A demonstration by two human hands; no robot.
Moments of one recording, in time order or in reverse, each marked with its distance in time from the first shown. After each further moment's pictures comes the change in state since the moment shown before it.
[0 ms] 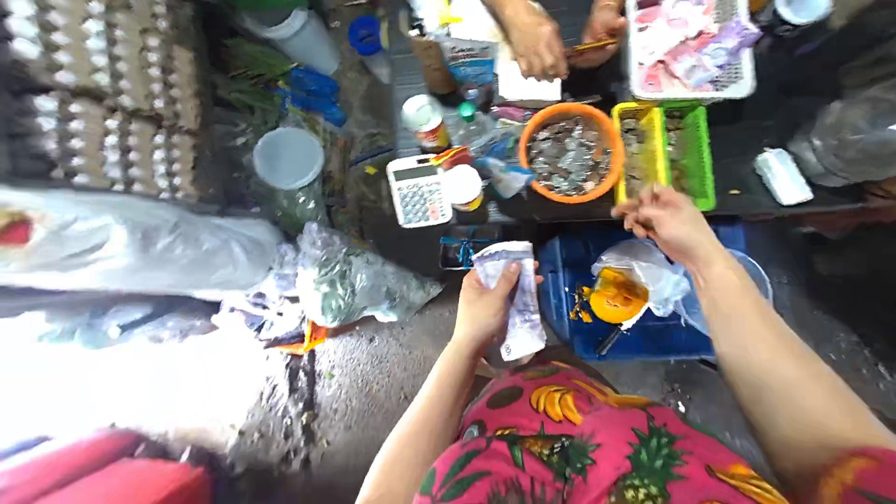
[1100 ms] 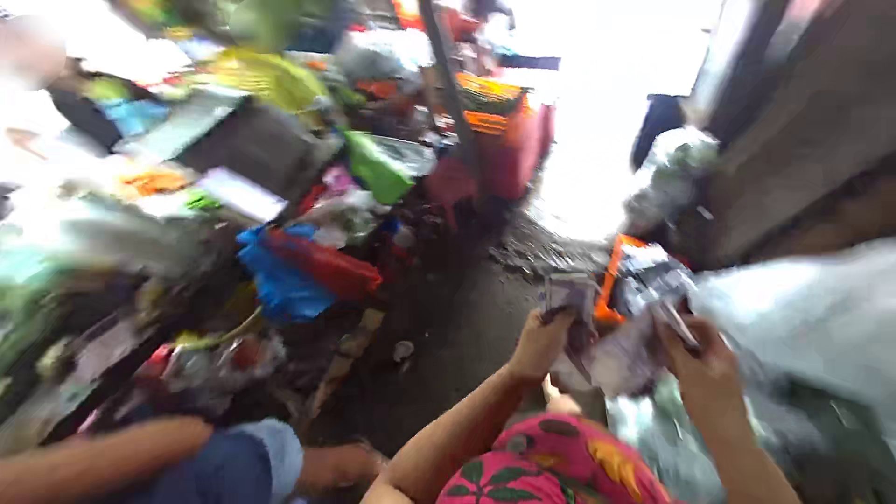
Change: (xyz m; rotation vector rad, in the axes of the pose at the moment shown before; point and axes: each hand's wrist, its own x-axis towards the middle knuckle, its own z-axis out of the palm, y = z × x) left_hand -0.531 -0.058 -0.464 -0.608 1.448 0.877; right_hand -0.418 -0.092 0.787 -0.369 -1.366 -0.797
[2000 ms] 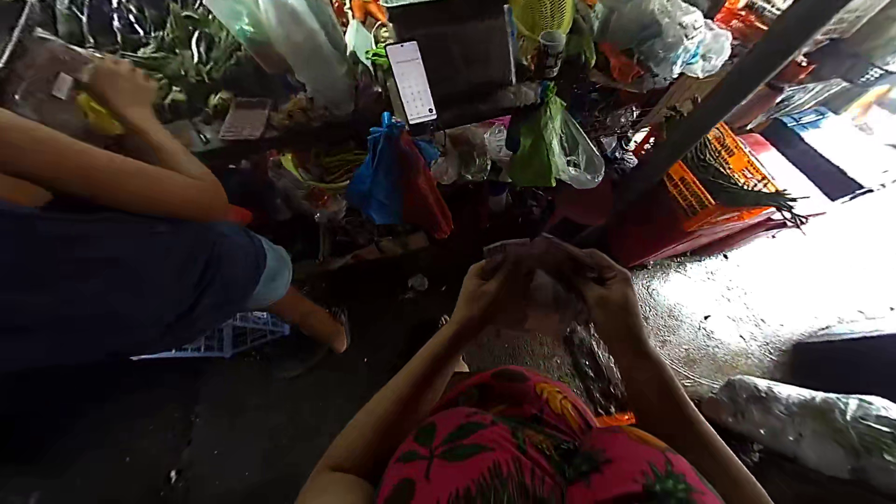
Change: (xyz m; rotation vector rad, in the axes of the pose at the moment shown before) left_hand 0.080 0.118 -0.180 0.068 0.835 0.431; right_hand 0.199 -0.131 0.335 0.168 -1.126 -0.292
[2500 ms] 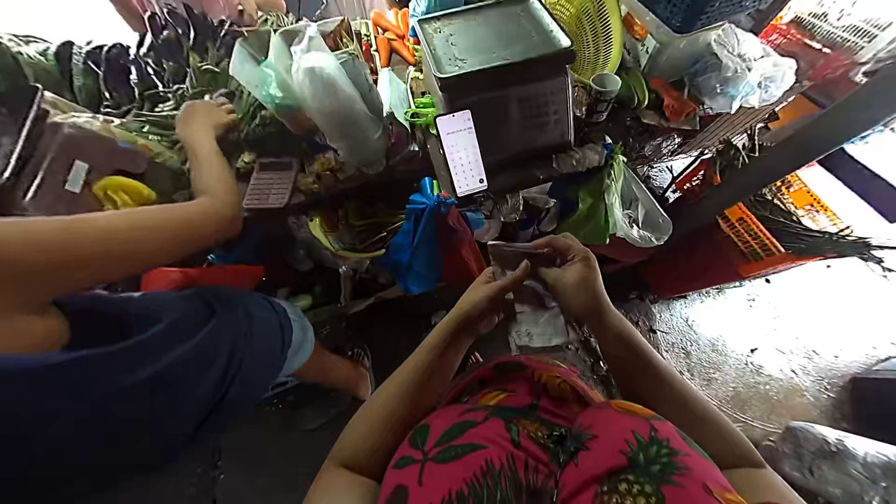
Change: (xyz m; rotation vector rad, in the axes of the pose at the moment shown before) left_hand 0.181 0.046 -0.142 -0.354 -0.234 -0.336; right_hand 0.217 -0.003 0.161 -0.206 -0.122 -0.023
